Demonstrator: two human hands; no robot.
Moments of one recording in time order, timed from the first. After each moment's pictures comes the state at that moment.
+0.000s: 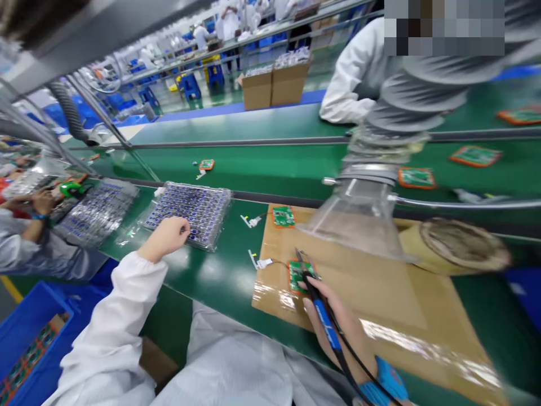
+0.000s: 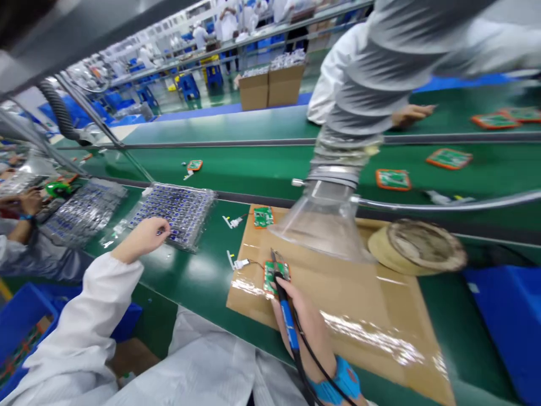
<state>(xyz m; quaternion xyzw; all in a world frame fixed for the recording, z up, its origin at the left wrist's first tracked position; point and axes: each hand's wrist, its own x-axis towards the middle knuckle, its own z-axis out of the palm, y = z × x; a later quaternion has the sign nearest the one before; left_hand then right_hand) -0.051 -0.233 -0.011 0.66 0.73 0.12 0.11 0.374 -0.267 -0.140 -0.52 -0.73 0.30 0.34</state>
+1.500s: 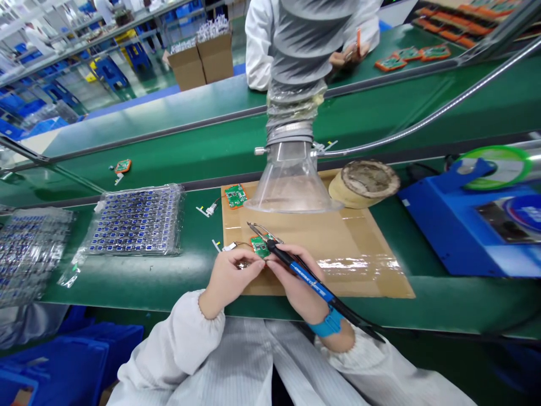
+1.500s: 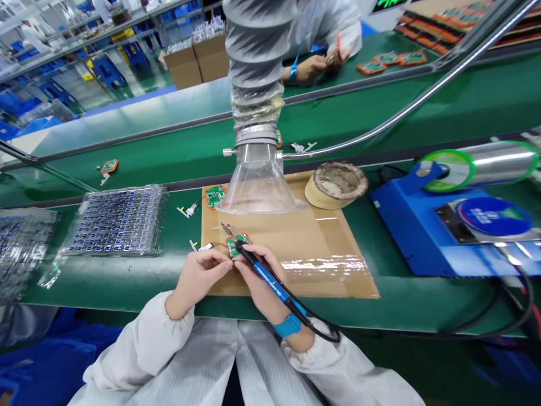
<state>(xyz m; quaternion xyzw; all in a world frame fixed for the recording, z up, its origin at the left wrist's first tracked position) 0.179 -0.246 -0.064 0.55 0.56 0.35 0.51 0.338 -0.262 -0.099 -0.52 -0.45 0.45 0.57</state>
